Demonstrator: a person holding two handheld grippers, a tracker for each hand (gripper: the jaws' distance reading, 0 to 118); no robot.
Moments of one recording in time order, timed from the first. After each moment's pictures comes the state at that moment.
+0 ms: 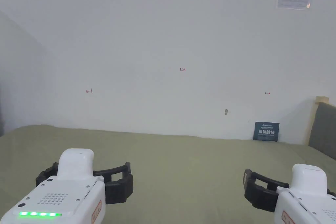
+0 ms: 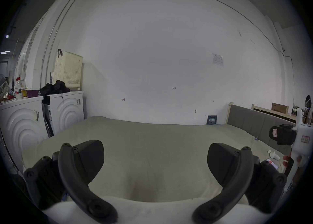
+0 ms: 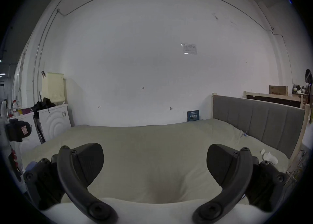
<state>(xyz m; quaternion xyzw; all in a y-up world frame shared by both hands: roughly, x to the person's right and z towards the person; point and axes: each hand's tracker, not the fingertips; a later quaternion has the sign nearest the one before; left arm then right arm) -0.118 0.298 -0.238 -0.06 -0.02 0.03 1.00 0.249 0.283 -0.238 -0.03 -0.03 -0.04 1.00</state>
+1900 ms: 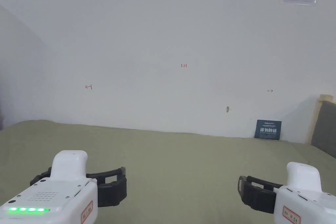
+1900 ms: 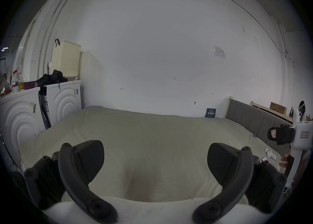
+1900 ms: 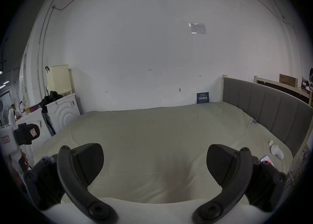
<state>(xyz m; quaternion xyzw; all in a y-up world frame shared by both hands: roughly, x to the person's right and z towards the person) -0.124 0.289 -0.258 -0.11 -0.02 0.05 0.99 0.255 0.294 -0.260 -0.15 0.01 -0.06 0.99</state>
